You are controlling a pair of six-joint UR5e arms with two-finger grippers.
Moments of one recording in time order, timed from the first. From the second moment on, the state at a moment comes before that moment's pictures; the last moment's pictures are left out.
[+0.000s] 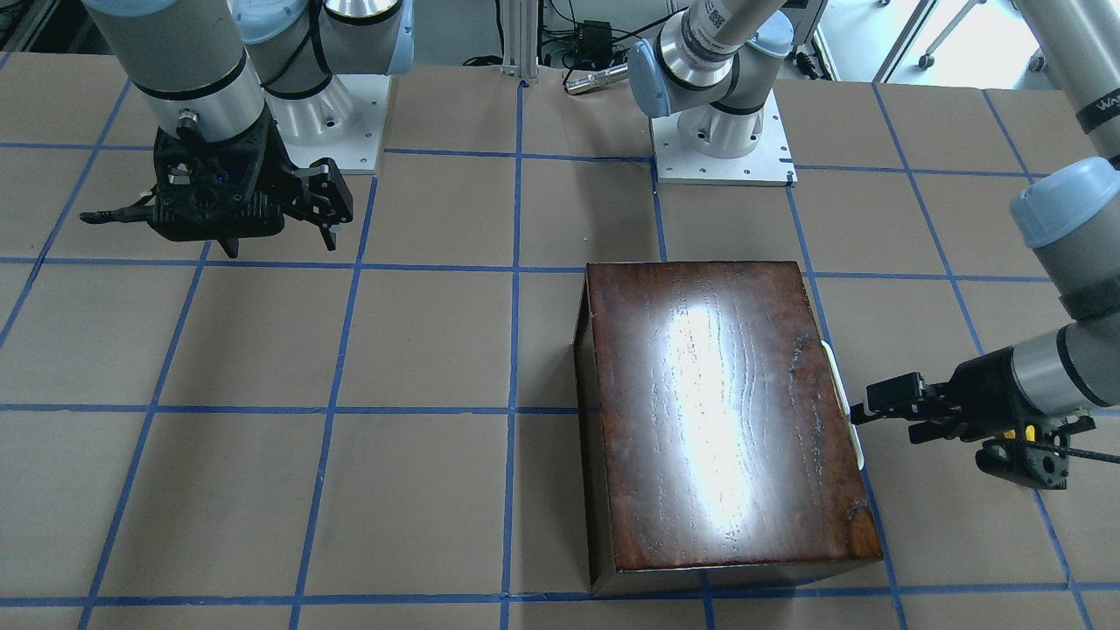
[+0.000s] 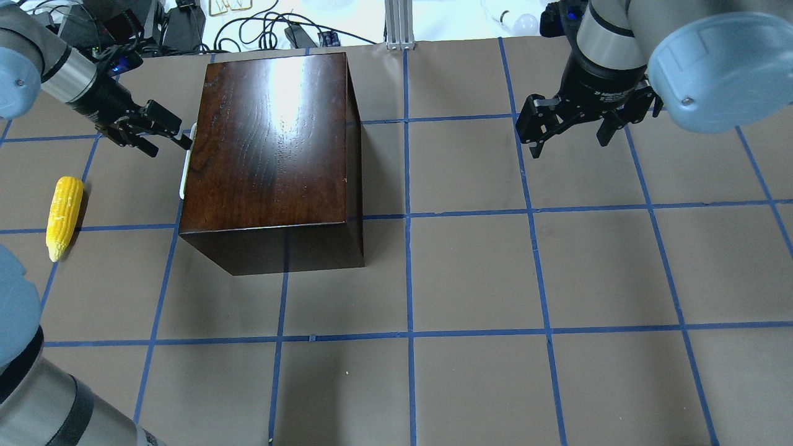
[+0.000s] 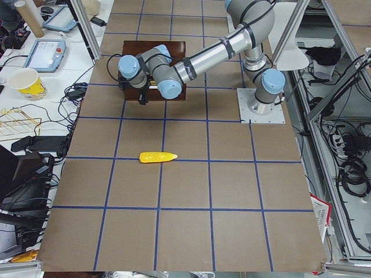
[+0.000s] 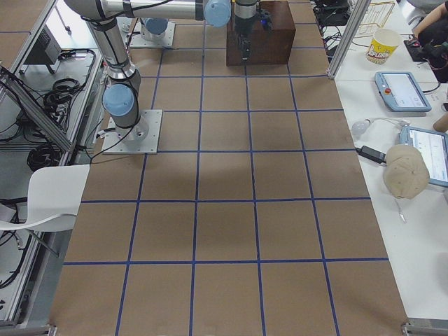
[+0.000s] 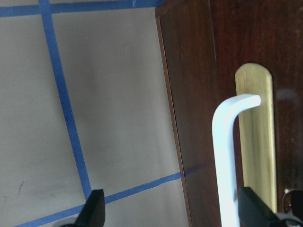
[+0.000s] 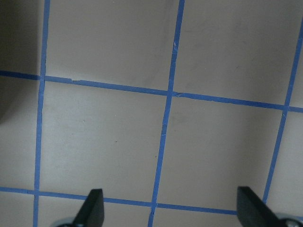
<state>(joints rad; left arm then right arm) -1.15 -2.03 -1.44 -1.47 1.26 0.59 1.62 -1.54 1.60 -1.63 -1.60 -0.09</state>
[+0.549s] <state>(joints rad) -1.15 -2.04 -1.44 -1.47 1.25 0.60 1.62 -1.54 1.60 -1.63 -1.60 -0.09</state>
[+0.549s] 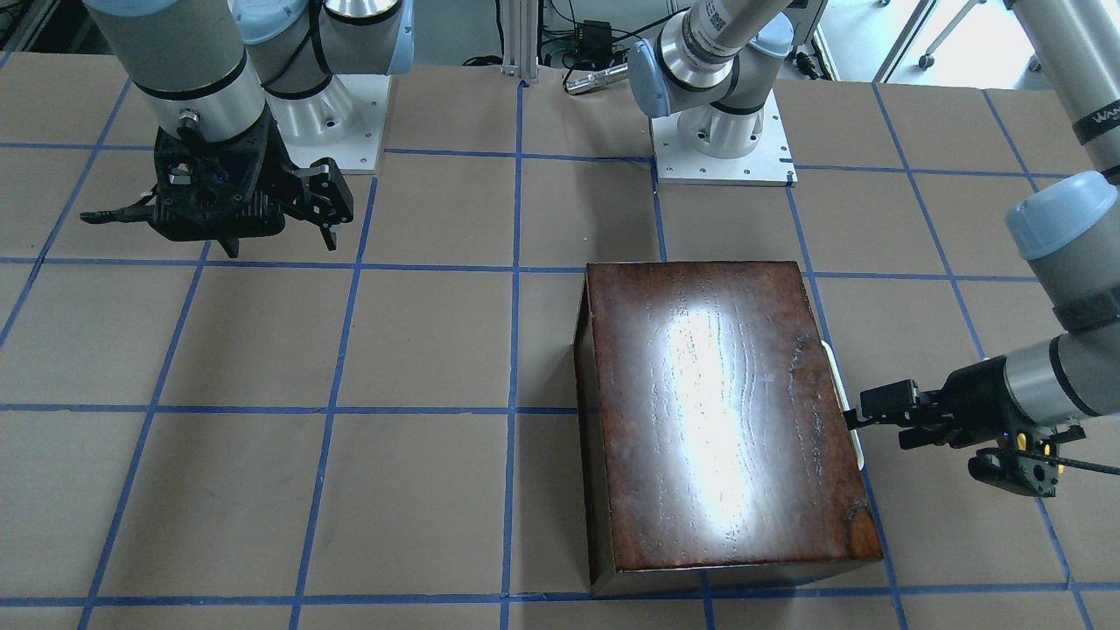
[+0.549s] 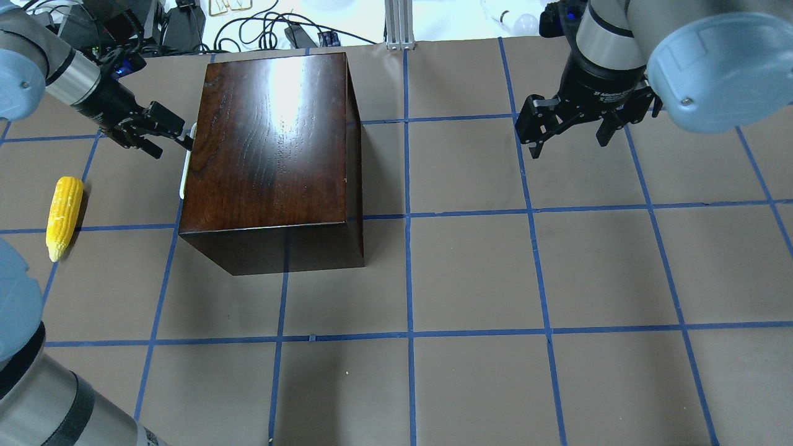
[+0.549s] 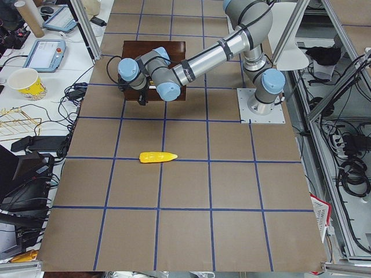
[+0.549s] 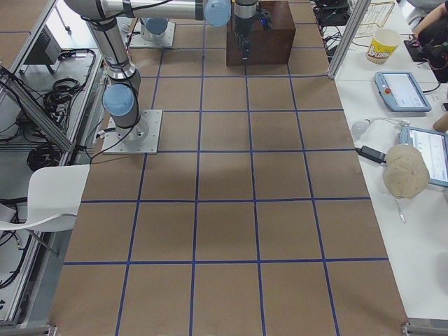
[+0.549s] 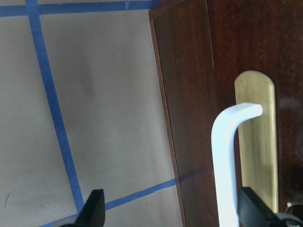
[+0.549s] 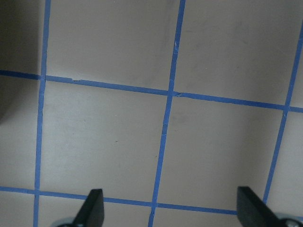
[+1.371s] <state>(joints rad) -1.16 -2.06 -1.44 -1.47 1.25 0.60 1.62 -1.54 1.60 -1.63 -1.60 -0.09</state>
